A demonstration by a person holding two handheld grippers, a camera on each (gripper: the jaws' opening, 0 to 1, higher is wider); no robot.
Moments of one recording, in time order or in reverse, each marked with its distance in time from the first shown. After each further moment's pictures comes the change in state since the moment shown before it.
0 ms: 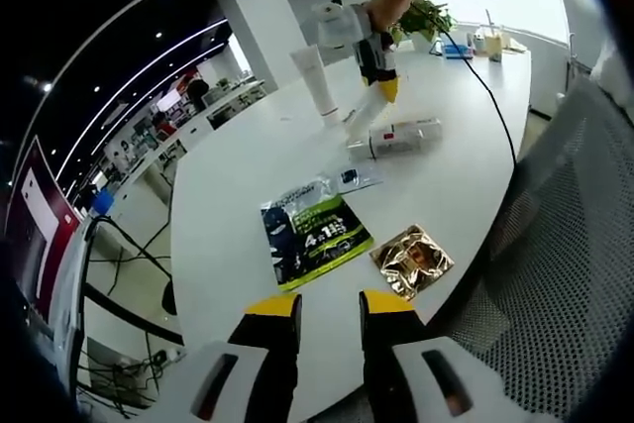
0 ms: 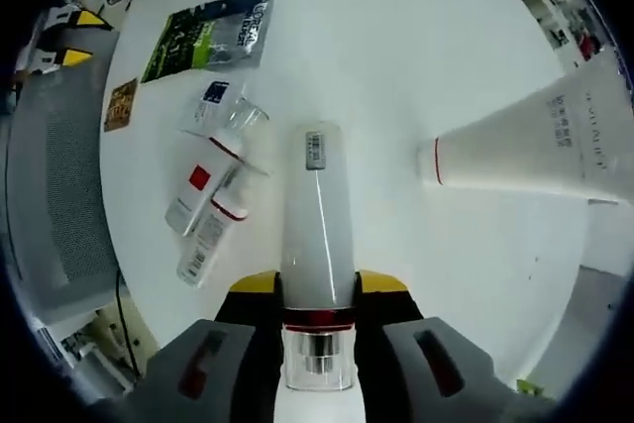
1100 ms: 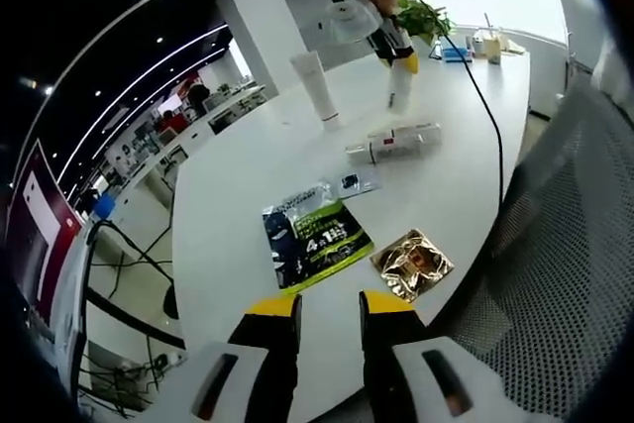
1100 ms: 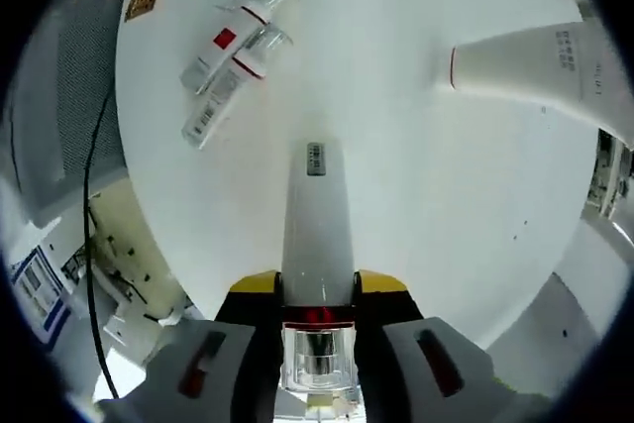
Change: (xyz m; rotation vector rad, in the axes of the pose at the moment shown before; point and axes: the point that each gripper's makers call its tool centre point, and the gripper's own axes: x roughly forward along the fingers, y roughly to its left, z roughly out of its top) left arm -0.001 -0.001 0.002 0.010 -0.014 -0.003; right arm -0.035 -0.001 -0.094 -0.158 0.398 0.033
